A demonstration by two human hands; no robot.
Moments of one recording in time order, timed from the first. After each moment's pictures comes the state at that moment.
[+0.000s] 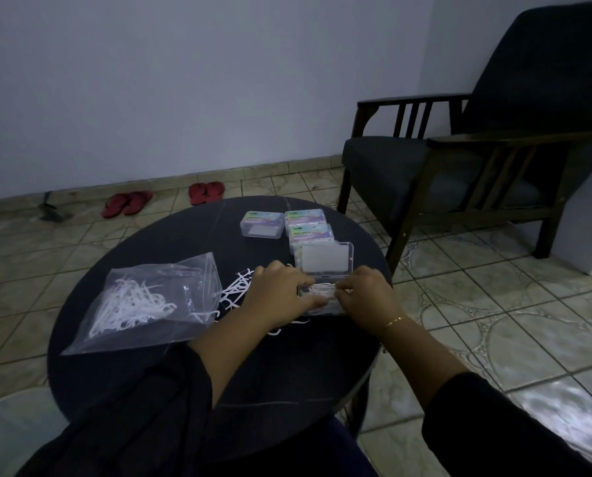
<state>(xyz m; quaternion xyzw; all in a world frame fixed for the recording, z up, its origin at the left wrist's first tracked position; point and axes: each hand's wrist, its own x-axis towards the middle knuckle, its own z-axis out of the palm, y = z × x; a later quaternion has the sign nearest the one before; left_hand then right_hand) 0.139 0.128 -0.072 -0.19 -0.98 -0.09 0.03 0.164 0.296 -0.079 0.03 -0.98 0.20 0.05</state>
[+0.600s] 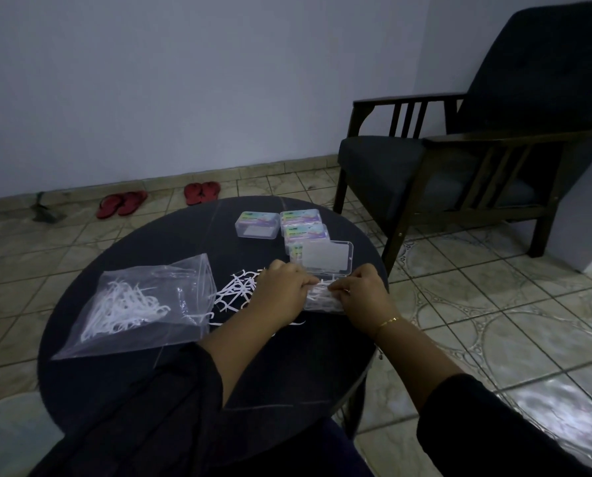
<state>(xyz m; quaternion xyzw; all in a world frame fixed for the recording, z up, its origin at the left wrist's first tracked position) 0.128 0.139 -0.084 -0.20 -0.97 -0.13 0.04 0.160 0.298 -0.089 0.00 -0.97 0.25 0.07</state>
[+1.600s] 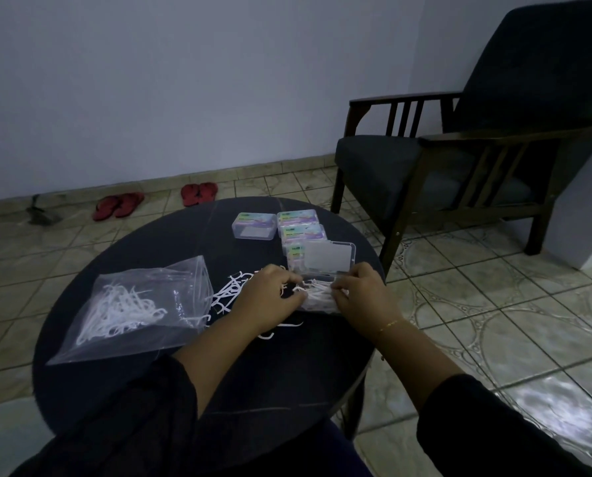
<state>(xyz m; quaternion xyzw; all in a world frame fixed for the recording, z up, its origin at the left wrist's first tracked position) 0.134 0.119 -0.085 -0.17 -0.94 -0.29 0.03 0.166 0.301 -0.087 0.03 -0.97 0.20 0.11</state>
